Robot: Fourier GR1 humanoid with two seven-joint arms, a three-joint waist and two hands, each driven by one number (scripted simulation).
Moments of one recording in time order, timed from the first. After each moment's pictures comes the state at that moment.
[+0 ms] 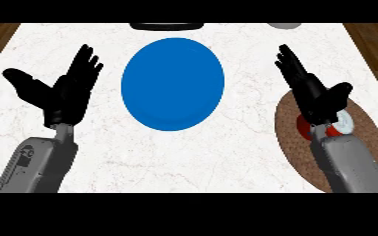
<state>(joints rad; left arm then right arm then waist) -0.31 0.30 -0.09 -1.45 0.40 0.26 0.18 -0.33 -0.31 0.14 -1.39 -0.20 -0.04 0.03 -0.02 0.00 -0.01</state>
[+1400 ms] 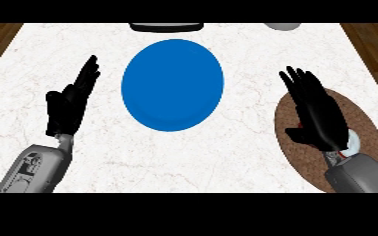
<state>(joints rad) -0.26 0.38 -0.19 -1.39 0.14 0.22 0.07 -0.25 -0.59 0.47 -1.47 0.94 -0.35 0.28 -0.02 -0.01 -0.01</state>
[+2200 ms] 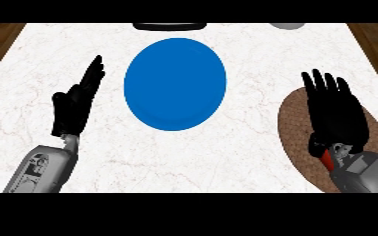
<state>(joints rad) -0.26 0.34 -0.17 -1.42 0.09 0.20 0.09 -0.29 -0.59 0.42 -1.74 1.00 0.40 0.79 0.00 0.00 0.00</state>
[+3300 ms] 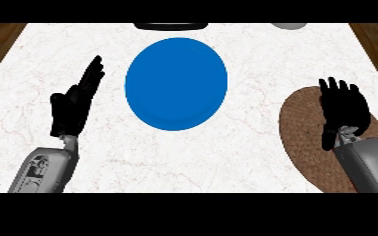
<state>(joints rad) -0.24 0.26 -0.08 -1.43 0.01 0.12 0.10 -0.31 -0.51 0.23 -1.35 1.16 0.38 0.57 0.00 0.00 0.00</state>
